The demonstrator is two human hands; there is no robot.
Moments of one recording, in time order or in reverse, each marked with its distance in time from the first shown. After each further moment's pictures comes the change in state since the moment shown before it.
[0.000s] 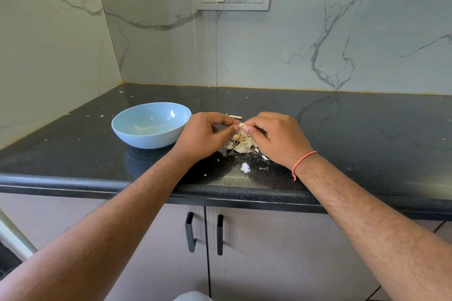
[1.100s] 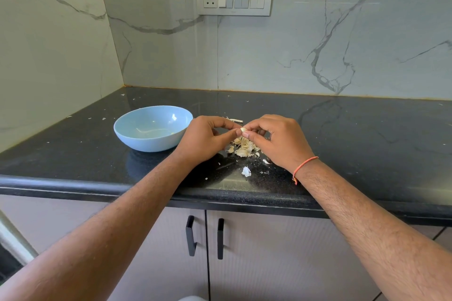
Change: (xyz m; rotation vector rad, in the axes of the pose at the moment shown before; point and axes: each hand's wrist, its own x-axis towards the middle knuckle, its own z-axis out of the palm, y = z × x) left_hand 0.001 0.001 -0.003 -0.058 -0.032 -0.060; right_hand -0.001 0.001 -0.001 0.127 0.047 0.033
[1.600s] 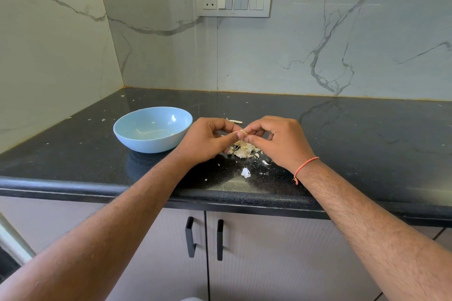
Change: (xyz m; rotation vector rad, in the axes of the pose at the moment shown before) left_hand 0.000 0.004 0.000 -0.144 -0.091 -0.029; right_hand -0.001 0.001 -0.001 0.105 0.003 0.068
